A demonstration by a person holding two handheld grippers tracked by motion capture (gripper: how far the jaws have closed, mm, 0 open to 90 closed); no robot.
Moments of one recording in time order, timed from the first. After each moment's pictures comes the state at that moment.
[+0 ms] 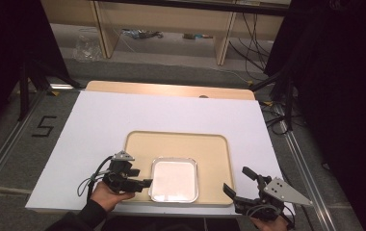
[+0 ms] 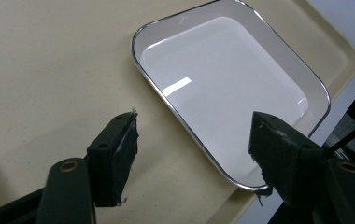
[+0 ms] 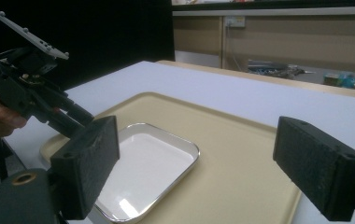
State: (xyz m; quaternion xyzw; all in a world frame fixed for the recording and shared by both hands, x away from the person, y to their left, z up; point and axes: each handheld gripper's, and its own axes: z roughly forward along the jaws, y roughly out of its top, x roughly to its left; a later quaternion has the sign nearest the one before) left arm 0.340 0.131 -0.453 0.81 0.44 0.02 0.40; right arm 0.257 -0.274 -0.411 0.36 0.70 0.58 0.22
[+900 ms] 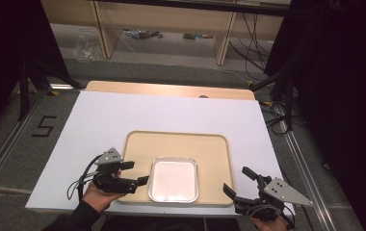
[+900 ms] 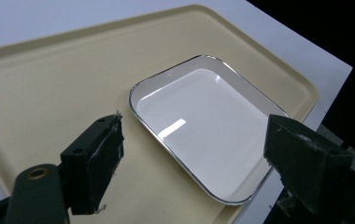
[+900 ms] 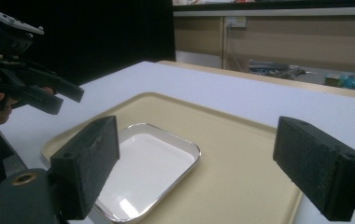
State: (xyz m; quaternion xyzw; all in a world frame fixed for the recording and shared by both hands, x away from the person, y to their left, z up) left arm 0.323 0.148 -0.433 0.78 0.39 0.07 0.49; right arm 0.256 -0.274 -0.411 0.36 0.70 0.58 0.22
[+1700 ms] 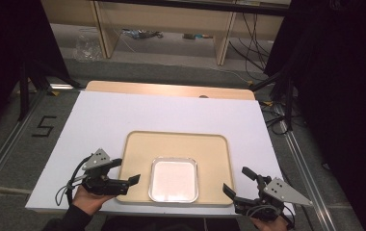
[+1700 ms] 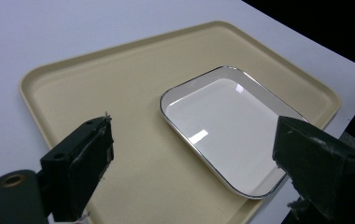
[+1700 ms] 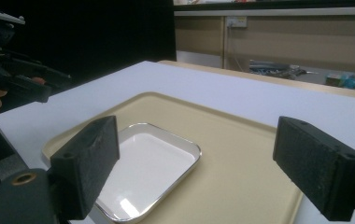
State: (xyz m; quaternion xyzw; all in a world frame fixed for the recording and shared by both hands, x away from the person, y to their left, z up) left arm 0.310 0.167 -0.424 0.76 0.40 0.12 0.49; right arm 0.257 -0.274 -0.412 0.35 0.70 0.58 0.22
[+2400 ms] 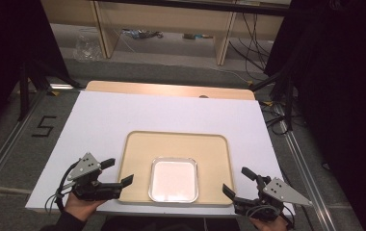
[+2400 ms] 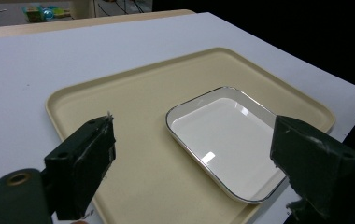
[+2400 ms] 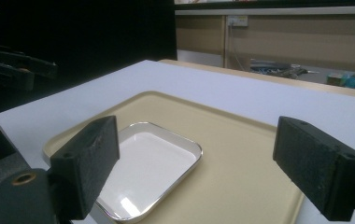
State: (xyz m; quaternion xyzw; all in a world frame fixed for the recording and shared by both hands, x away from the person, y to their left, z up) left arm 0.289 0.180 -0.417 0.73 0.40 0.16 0.52; right arm 0.257 -0.273 -0.412 0.35 0.70 0.58 0.22
